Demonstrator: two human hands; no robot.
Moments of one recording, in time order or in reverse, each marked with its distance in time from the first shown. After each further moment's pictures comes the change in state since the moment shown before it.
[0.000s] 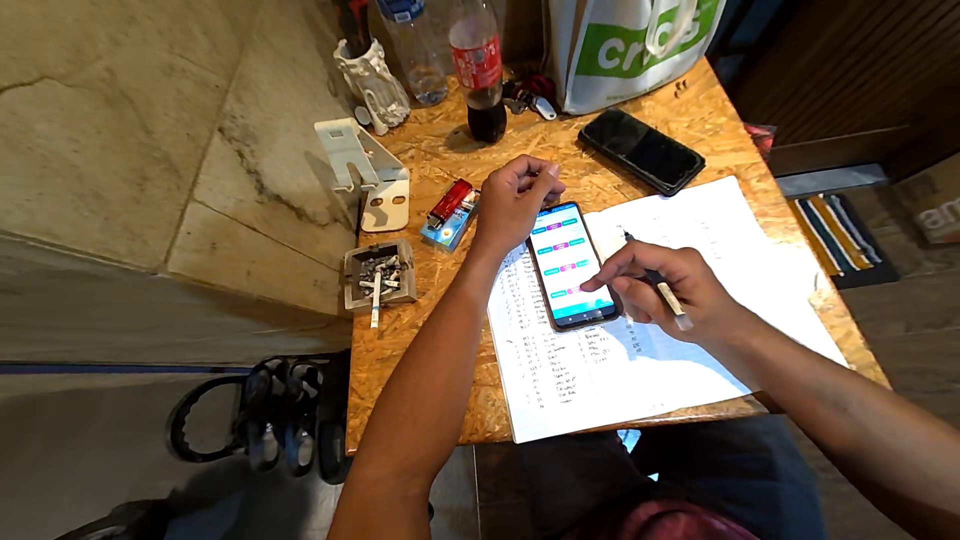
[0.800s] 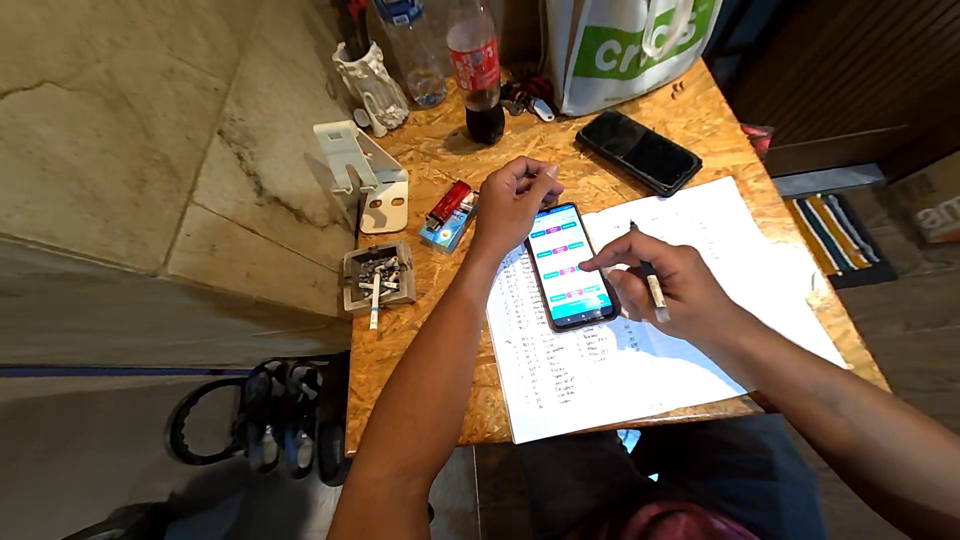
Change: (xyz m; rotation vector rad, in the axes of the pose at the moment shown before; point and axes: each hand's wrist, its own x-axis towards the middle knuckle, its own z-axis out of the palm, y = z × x) left_hand -0.001 0.001 0.000 0.012 0.003 0.000; right_hand 0.002 -0.004 0.003 -0.152 0.079 0.097
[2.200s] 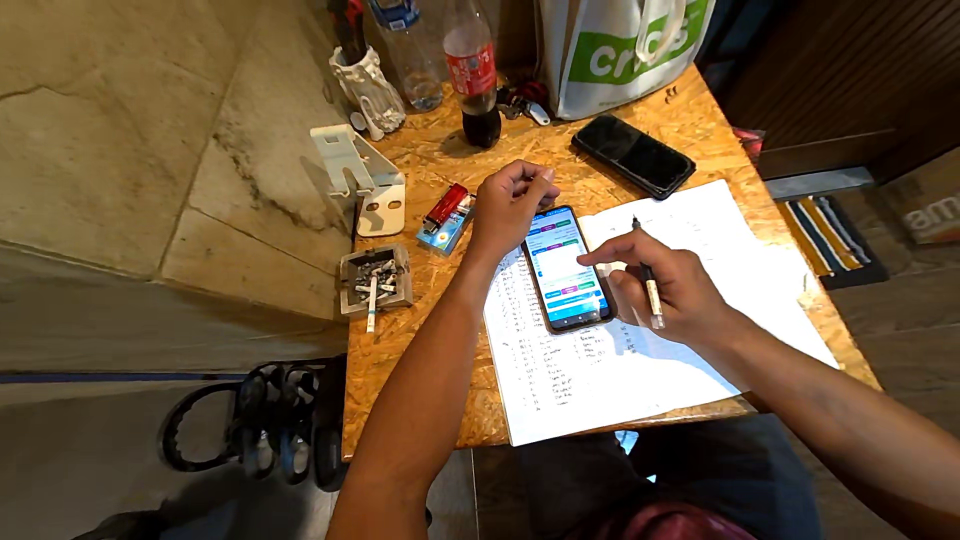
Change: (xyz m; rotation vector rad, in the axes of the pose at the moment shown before) left_hand 0.001 0.000 0.001 0.002 -0.004 -0.006; right_hand -0.001 0.001 -0.001 -0.158 0.063 -0.100
